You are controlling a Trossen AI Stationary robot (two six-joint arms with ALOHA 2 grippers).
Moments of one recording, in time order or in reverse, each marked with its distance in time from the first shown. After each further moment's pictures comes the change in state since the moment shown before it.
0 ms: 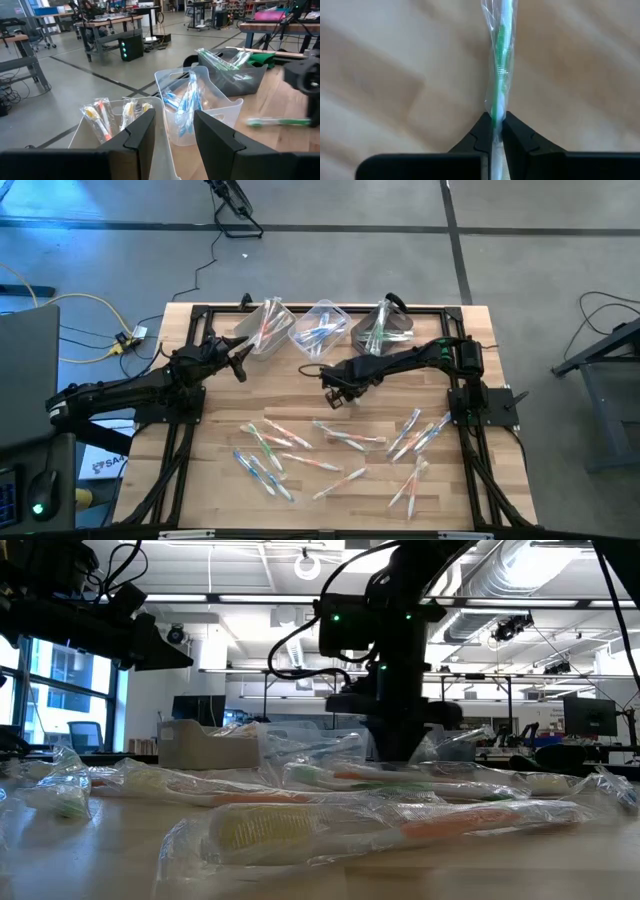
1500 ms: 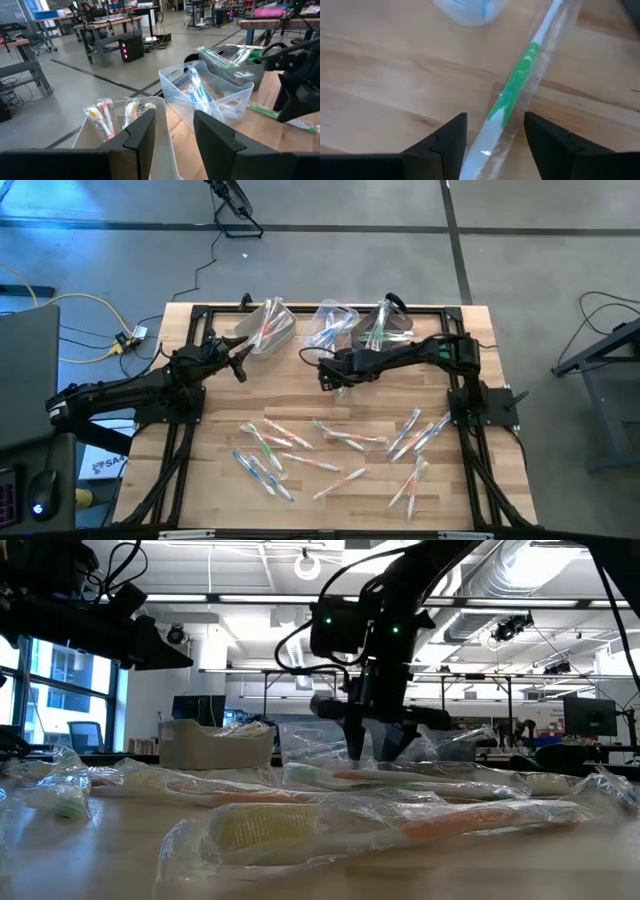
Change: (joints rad) left arm 0.000 0.000 -0.001 0.000 0.000 0.034; right arm -0.068 0.014 0.007 0.148 0.215 0.217
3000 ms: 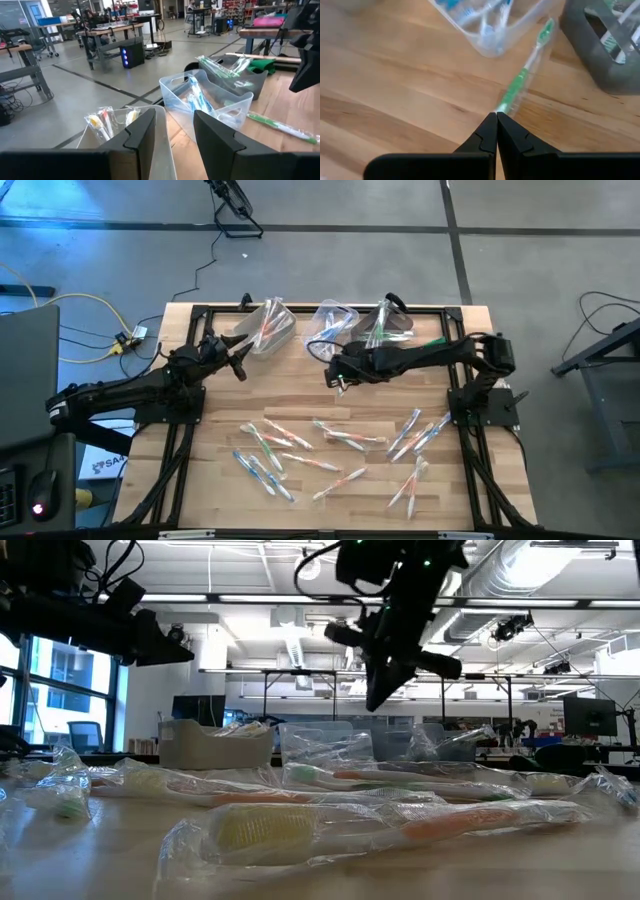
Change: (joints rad) left arm 0.000 0.000 0.000 0.040 -0.002 -0.002; right arm 0.060 -0.226 -0.033 -0.052 0.093 -0.020
